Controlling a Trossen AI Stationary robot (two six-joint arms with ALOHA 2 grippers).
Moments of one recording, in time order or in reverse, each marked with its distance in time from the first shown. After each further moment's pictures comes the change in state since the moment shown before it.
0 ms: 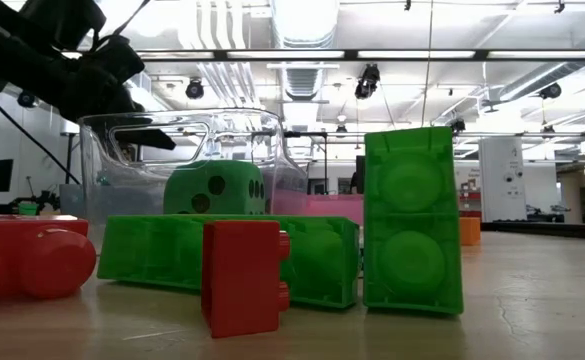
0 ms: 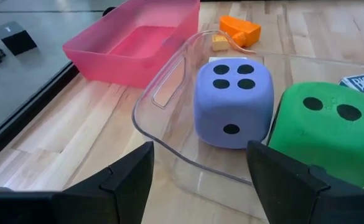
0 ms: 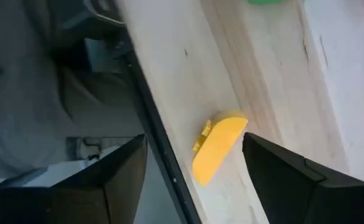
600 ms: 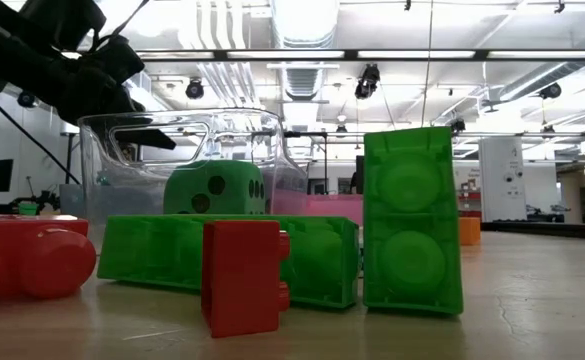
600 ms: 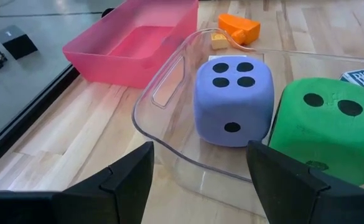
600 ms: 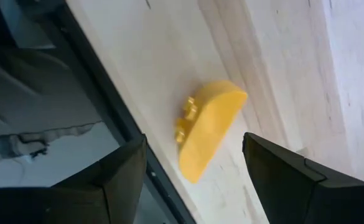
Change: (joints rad) left arm 0.000 0.000 0.000 -0.001 0.000 0.022; right arm 0.017 0.244 0.293 -0.312 -0.062 0.054
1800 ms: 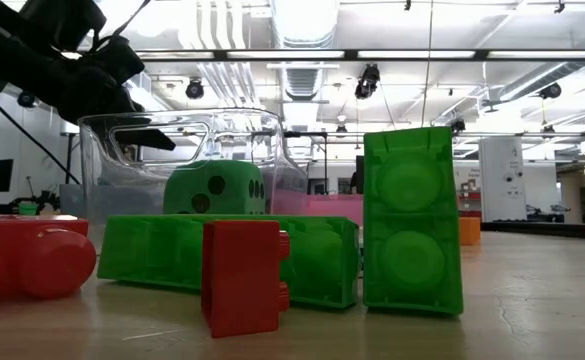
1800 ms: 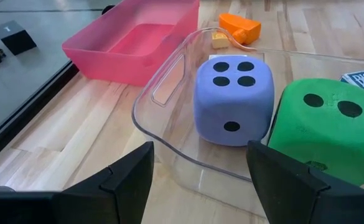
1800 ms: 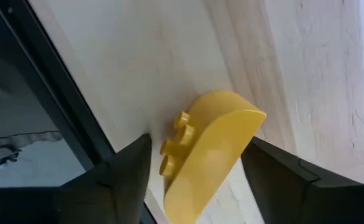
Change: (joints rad) left arm 0.000 0.000 0.000 -0.004 0.000 -0.019; right arm 0.004 0.009 -0.129 0.117 0.039 -0.048
